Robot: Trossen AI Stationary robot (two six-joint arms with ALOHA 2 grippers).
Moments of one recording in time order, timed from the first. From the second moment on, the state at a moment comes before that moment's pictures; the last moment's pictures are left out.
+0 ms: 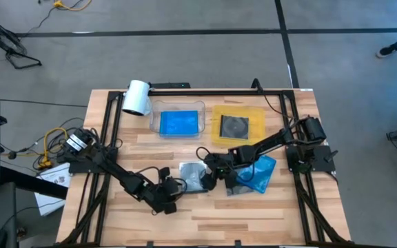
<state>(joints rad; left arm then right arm) -0.60 1.82 0.73 0.14 -0.56 -0.62 0.18 1.89 0.98 0.04 -0.21 0.94</state>
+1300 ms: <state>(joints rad) -0.69 1.85 0.73 0.19 -0.67 -0.63 0.17 1.89 0.98 0.02 -0.23 0.97</state>
